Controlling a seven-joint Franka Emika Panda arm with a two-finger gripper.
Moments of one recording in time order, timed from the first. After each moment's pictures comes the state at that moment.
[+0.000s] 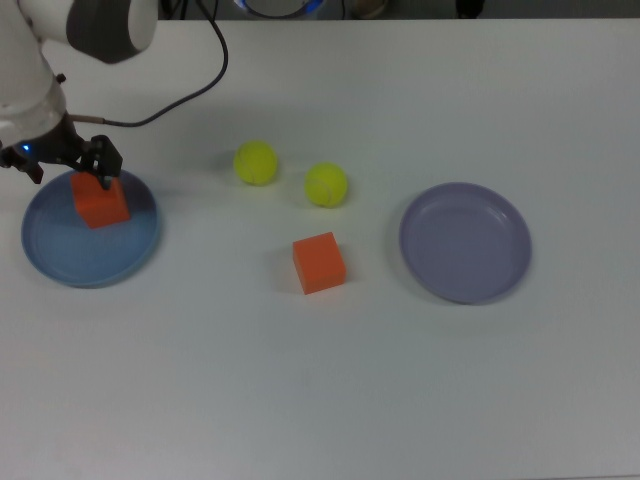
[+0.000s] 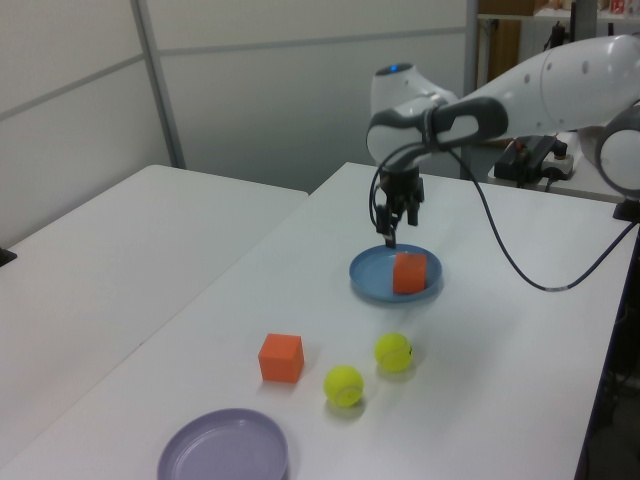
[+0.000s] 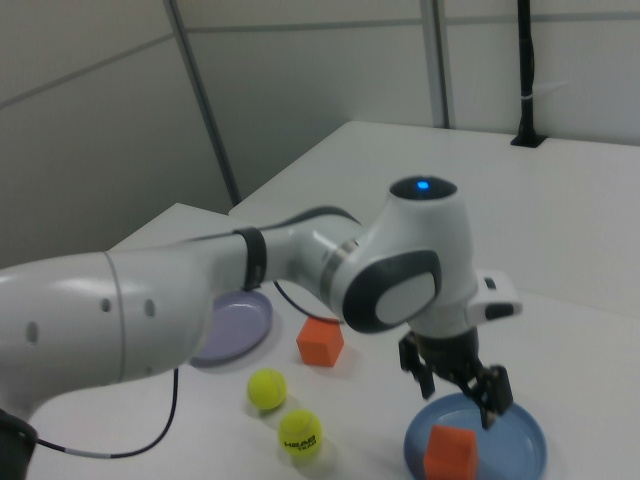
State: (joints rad) arm -0.32 0.39 0.02 -1.57 -0.05 1.98 -0.27
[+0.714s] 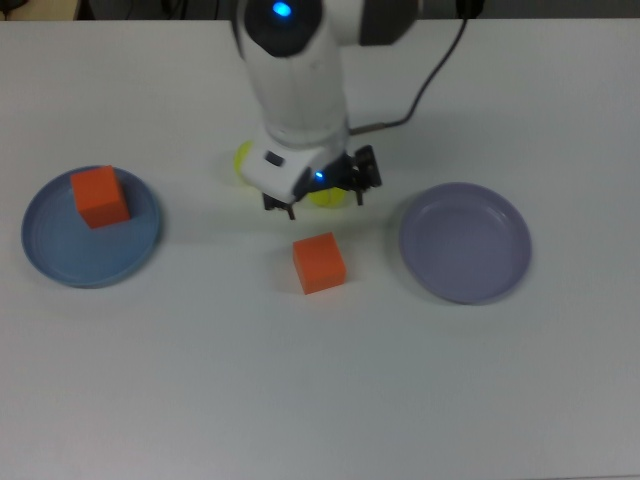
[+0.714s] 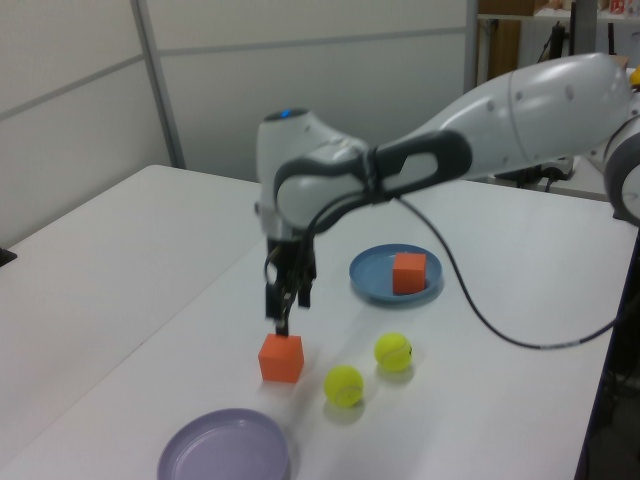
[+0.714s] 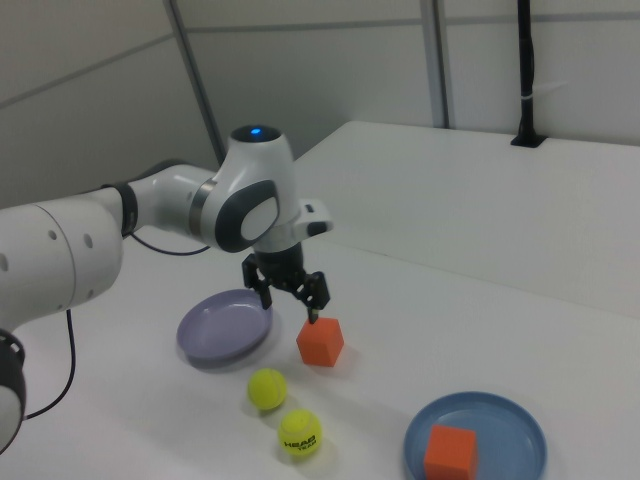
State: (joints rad) arm 0.03 0.39 0.16 -1.59 0.05 1.99 -0.08
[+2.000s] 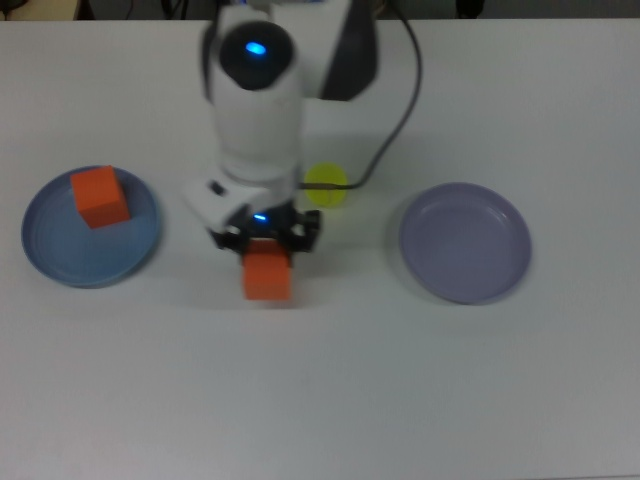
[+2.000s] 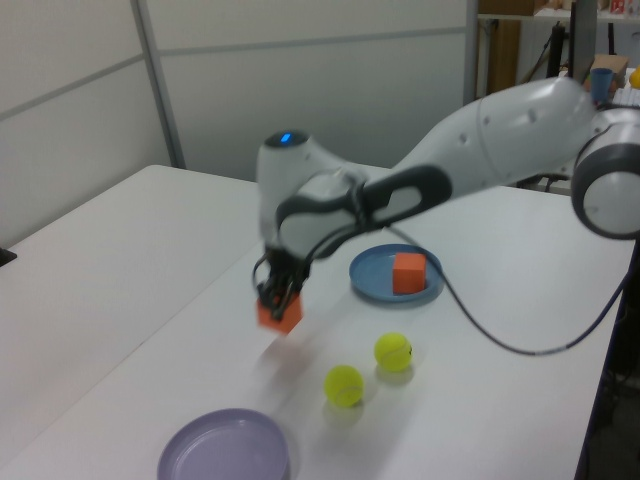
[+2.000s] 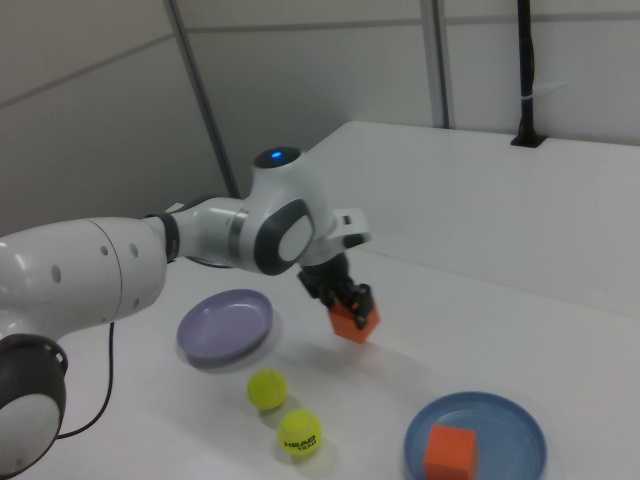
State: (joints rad) arm -0.05 0.47 0.14 -1.55 -0.10 2.17 0.10
